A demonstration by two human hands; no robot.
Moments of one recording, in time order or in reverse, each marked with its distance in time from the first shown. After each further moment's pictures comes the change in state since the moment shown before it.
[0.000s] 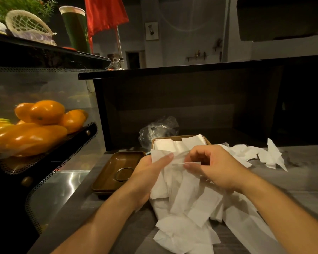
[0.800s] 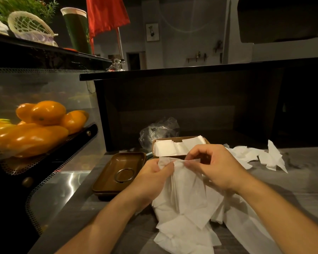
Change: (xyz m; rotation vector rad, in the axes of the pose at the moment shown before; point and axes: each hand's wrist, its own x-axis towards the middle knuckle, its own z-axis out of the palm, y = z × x) left_hand -0.001 -0.003 0.002 0.334 0.007 0.004; right_hand 0.003 0.000 0.005 -0.037 0.125 -0.059
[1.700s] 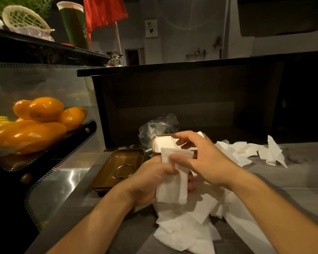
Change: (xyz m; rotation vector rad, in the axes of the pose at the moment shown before) left_hand -0.001 0.003 -0.008 -0.251 -0.334 -0.017; right_hand 0.003 -0.021 0.012 -0.024 -0.056 -0.055
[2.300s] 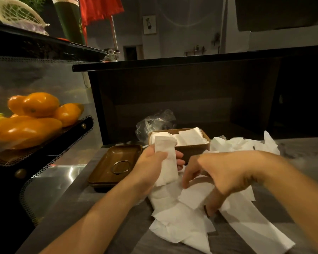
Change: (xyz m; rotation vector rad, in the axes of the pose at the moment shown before) left_hand 0.008 -0.002 0.017 0.055 0.359 0.094; right_hand -0.007 0.000 -0.038 -0.518 -0.822 0.111
